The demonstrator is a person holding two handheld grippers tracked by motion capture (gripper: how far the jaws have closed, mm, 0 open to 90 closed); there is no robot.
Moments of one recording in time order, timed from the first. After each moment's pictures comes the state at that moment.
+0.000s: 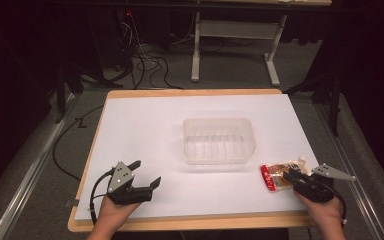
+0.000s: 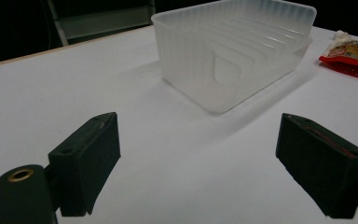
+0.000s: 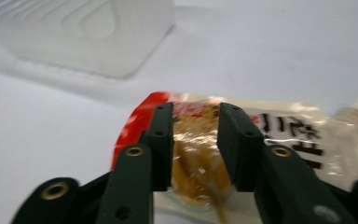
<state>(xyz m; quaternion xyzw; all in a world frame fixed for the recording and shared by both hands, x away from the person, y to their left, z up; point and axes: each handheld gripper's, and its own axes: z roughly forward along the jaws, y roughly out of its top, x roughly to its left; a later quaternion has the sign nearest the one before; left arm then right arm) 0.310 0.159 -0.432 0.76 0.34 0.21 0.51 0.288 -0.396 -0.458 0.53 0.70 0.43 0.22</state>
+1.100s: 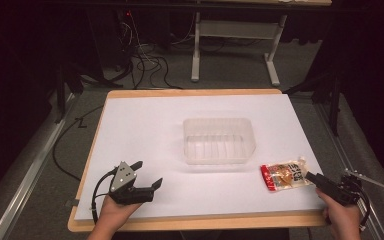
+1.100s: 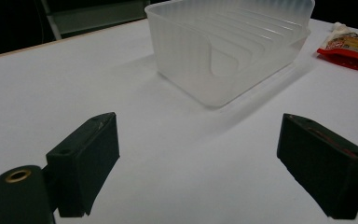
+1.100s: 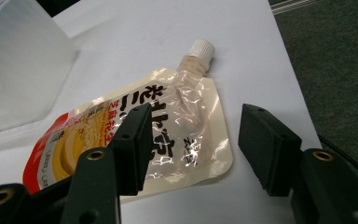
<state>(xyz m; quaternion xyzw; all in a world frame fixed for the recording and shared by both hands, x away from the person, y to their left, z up) 0.314 0.156 -0.435 0.77 0.33 0.20 0.50 0.280 -0.470 -0.480 0.69 0.56 0.44 0.16</state>
